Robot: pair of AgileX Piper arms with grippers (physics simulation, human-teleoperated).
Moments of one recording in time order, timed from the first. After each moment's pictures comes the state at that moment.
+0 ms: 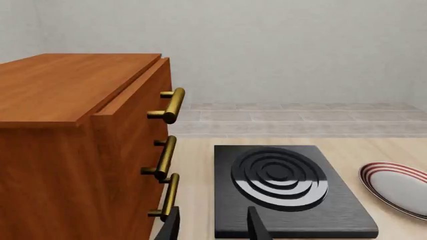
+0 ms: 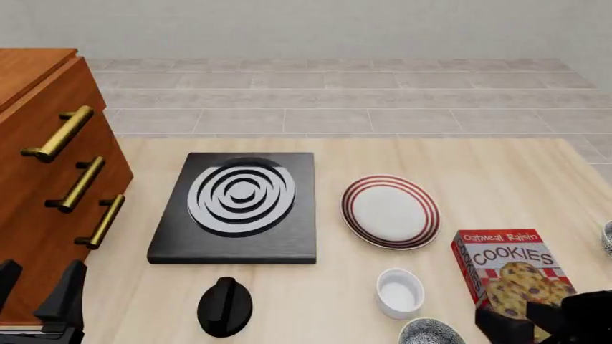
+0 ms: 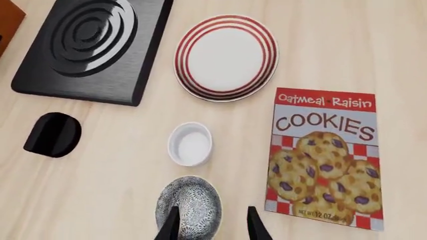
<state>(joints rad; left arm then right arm) 0.00 0.01 0.00 0.00 0.00 0.33 0.34 -0.35 0.75 0.22</state>
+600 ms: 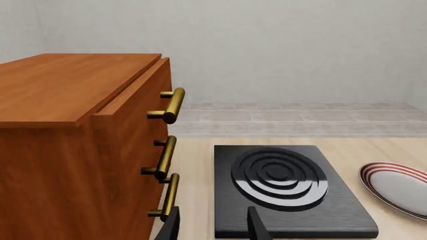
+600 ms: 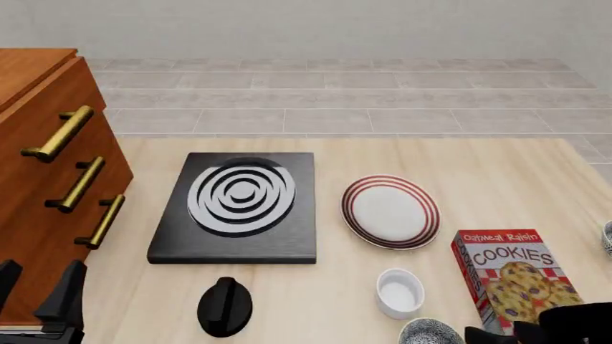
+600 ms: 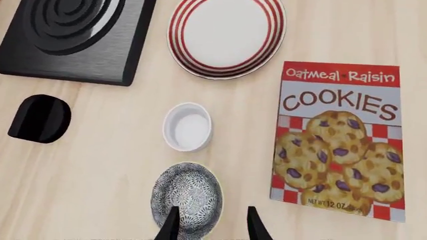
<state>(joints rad) 0.00 0.01 0.00 0.00 0.00 0.37 0.37 -0.26 0.73 0.27</state>
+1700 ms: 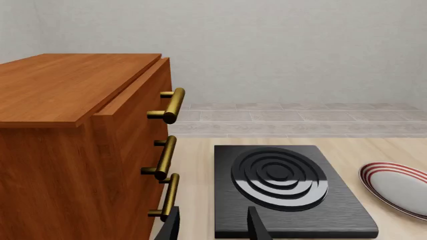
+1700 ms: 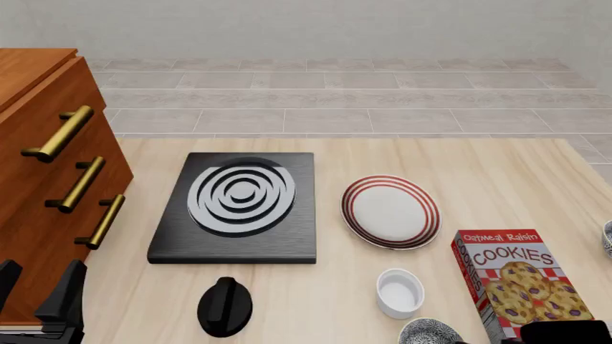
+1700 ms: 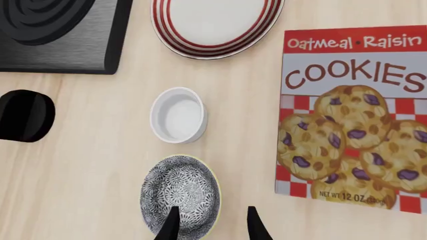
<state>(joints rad) 0.00 0.01 0.00 0.00 0.00 0.39 0.40 -0.12 0.61 0.35</state>
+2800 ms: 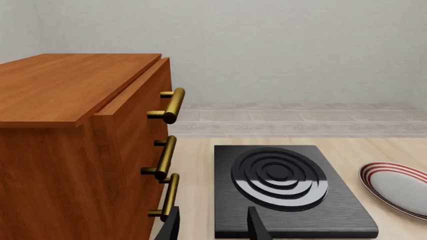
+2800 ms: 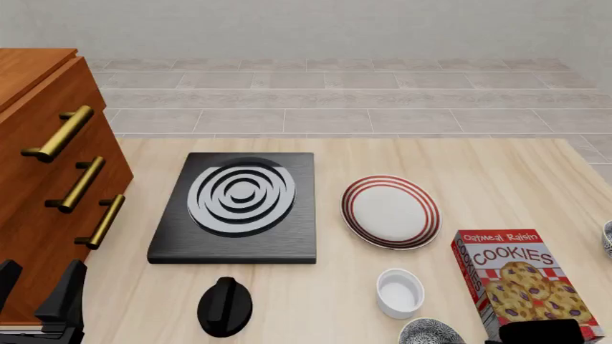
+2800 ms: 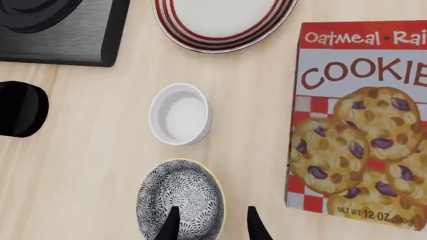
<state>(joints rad) 0.00 0.01 0.00 0.00 0.00 0.43 0.56 -0.05 0.39 0.36</state>
